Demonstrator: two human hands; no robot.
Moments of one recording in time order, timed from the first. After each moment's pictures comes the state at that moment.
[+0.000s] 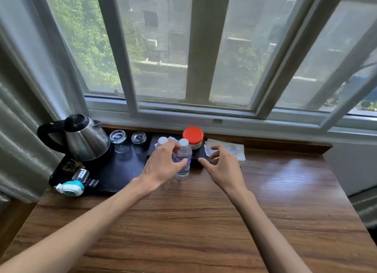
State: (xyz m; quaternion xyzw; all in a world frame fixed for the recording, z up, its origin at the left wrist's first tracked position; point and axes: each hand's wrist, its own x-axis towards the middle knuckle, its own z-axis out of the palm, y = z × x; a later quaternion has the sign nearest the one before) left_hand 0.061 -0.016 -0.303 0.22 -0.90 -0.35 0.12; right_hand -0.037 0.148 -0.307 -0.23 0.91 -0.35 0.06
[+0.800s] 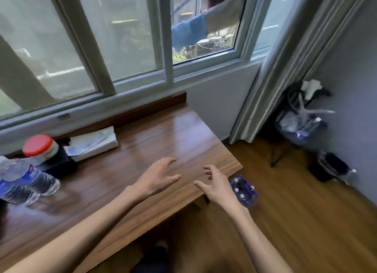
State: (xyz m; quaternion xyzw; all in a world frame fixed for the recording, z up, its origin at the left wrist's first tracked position) left_hand -0.026 0.363 -0.342 -0.09 -0.94 -0.28 -0.16; right_hand 0.005 0.575 -0.363 0.05 0.90 -0.41 0.13
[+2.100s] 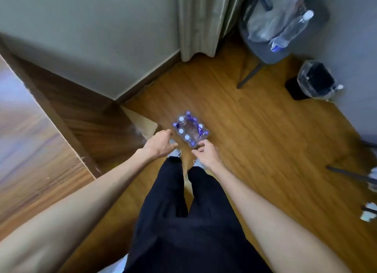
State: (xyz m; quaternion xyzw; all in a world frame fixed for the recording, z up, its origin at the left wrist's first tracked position) left_hand -0.241 0.856 -0.610 -0.02 -0.88 -0.17 -0.44; right_hand -0.176 1.026 -0.638 0.30 0.77 -0.41 0.38
